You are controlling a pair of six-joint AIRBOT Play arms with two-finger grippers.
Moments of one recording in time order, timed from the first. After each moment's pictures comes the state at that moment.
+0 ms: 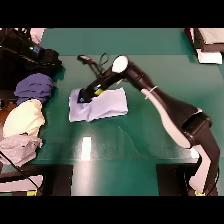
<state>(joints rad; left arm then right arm) -0.12 -1.41 1.83 1.30 -1.49 -1.43 0.70 -1.98 2.04 -0.75 1.21 1.23</state>
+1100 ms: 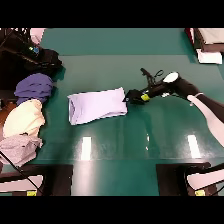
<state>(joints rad) -0.11 -1.42 1.83 1.28 -1.48 -1.43 0.23 -1.65 1.22 -0.64 1.10 1.23</state>
